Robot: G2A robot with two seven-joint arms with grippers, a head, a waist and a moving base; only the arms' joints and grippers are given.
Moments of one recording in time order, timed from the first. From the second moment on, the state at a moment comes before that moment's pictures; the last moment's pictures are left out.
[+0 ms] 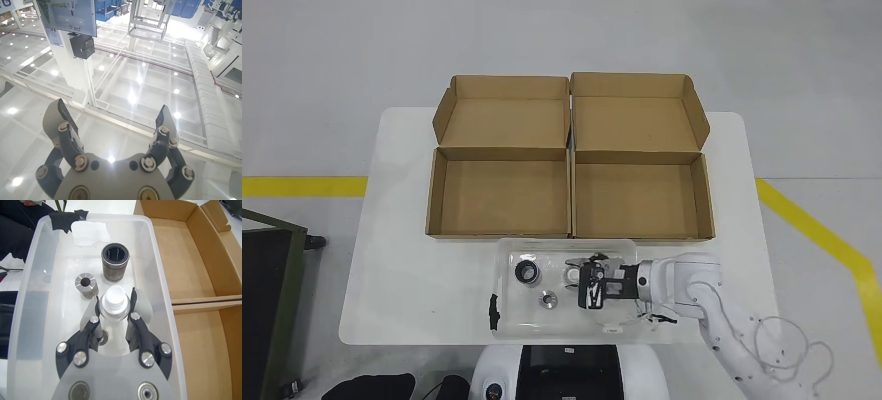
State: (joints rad) left arm -0.37 -0.34 -0.25 -1.16 3.07 0.41 0.06; right arm -1.25 -1.13 1.07 -1.83 -1.49 -0.95 0.28
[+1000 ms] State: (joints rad) left arm -0.37 -0.34 -0.25 -1.16 3.07 0.41 0.06; right arm -1.33 -1.09 1.20 -2.03 -1.29 -0.95 0.03
